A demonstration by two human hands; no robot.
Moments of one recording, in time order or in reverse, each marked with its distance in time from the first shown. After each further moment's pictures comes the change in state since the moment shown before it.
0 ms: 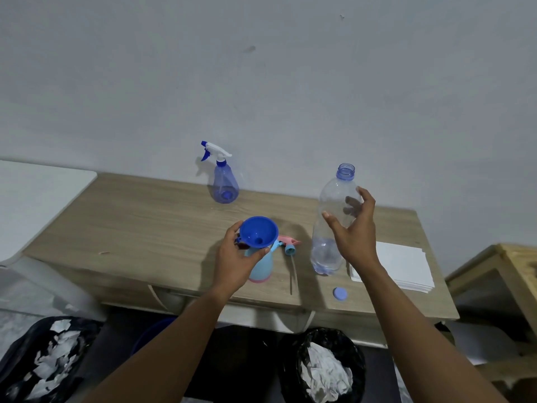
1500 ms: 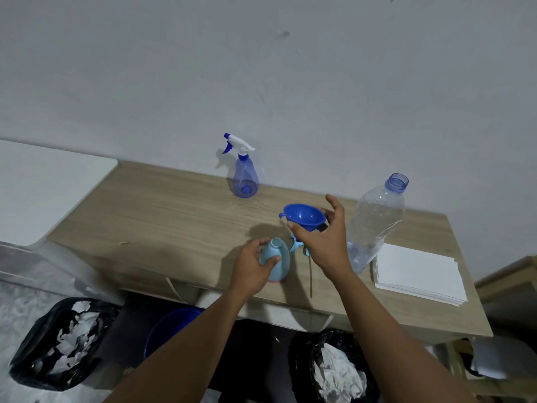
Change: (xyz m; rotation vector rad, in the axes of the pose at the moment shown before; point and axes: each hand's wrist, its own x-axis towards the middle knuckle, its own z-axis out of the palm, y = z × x) left_hand 0.016 -0.037 -0.003 0.149 -0.062 -0.039; right_hand -0.022 -0.022 0.098 0.264 -0.180 0.169
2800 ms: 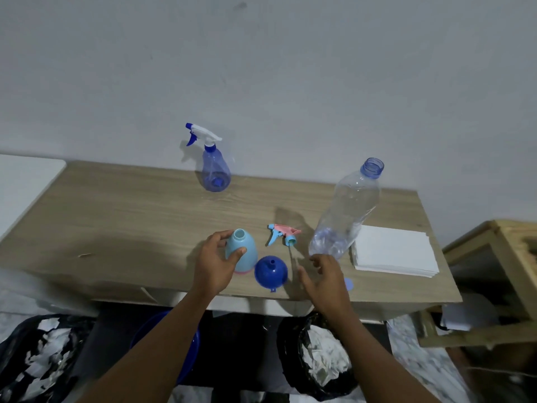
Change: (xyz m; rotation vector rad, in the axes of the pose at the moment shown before) left_hand 0.021 -0.026 -0.020 0.032 0.008 0.020; right_hand -0.059 0.105 -0.051 -0.613 0.011 0.041
